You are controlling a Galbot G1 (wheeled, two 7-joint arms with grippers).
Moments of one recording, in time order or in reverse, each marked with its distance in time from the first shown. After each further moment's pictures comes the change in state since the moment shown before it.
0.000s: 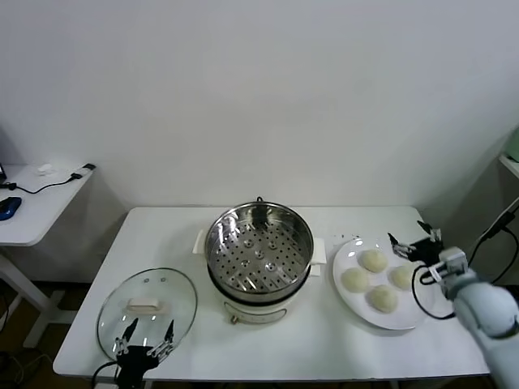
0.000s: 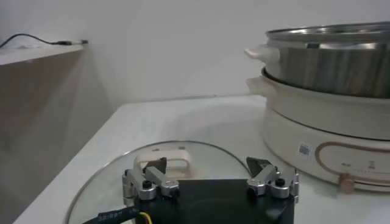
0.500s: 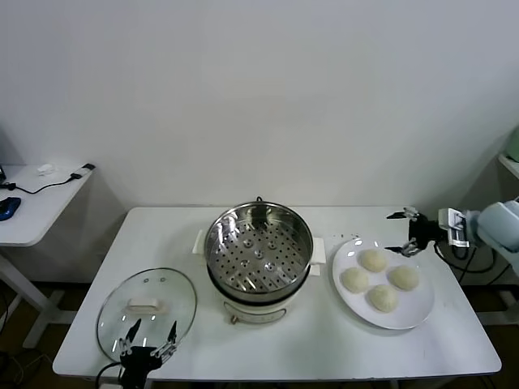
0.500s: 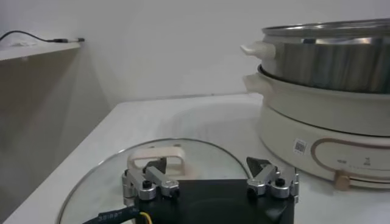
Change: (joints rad) left arm 0.001 -0.015 0.009 0.009 0.018 -0.010 -0.002; right arm 0.862 -0.114 -0.934 -0.276 -0.085 0.251 -0.589
